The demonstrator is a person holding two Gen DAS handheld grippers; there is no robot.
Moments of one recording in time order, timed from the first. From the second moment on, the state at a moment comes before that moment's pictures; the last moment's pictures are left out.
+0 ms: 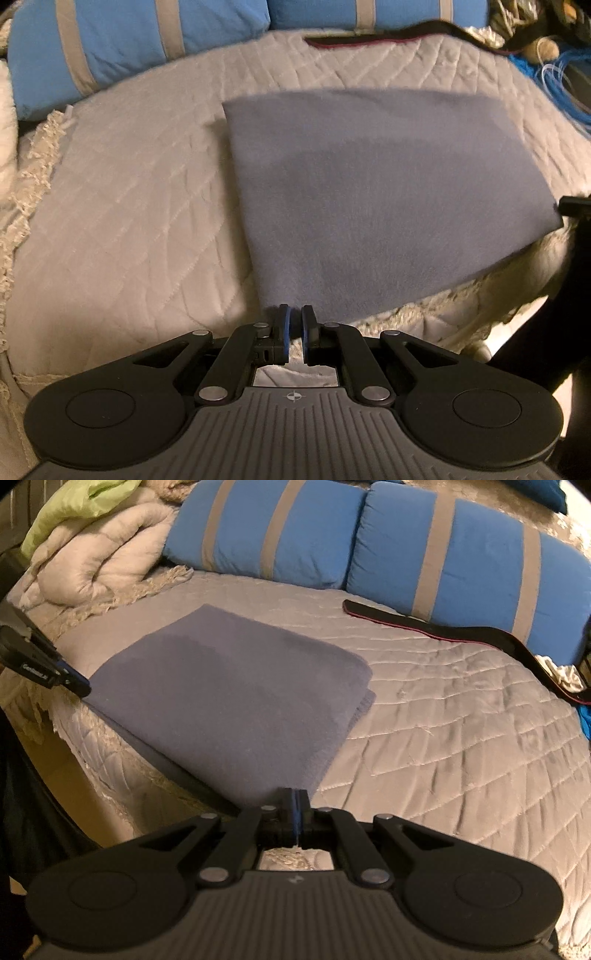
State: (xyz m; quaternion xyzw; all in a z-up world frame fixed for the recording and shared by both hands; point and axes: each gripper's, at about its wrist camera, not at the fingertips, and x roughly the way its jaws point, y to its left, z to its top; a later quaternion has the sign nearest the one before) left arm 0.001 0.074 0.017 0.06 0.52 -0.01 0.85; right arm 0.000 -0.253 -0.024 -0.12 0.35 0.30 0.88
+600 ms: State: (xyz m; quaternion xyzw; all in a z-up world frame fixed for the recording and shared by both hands) left arm 0.075 0.172 -0.020 -0.28 0.48 -0.07 0.83; right arm 0.121 -0.275 -0.054 0.23 0.48 0.33 0.78
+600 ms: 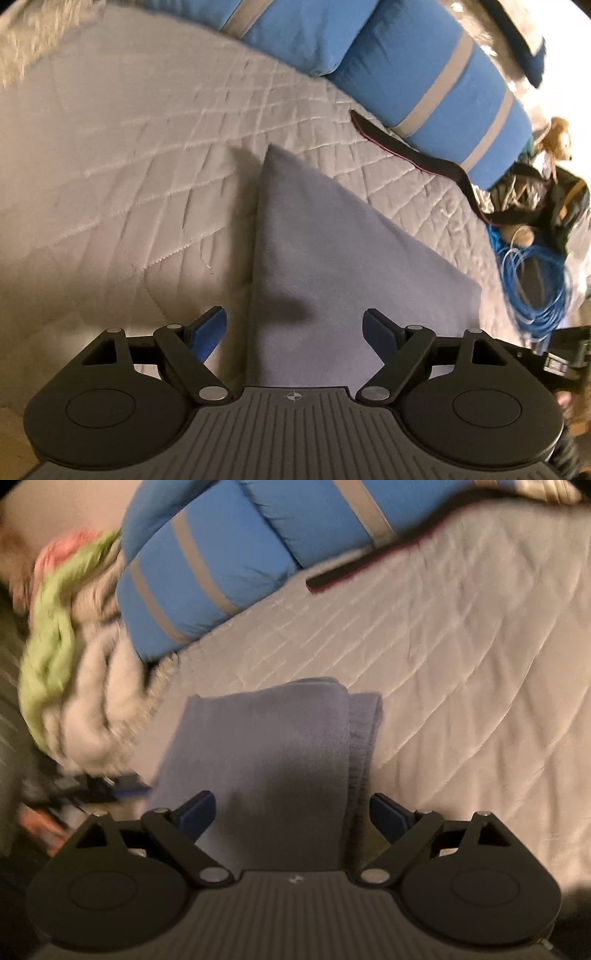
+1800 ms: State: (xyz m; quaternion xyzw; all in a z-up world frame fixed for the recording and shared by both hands) left arm 0.121 0.173 0.019 -0.32 0.42 -0.14 0.84; right arm 0.192 -0.280 -0.027 0.29 0.47 0.36 0.75
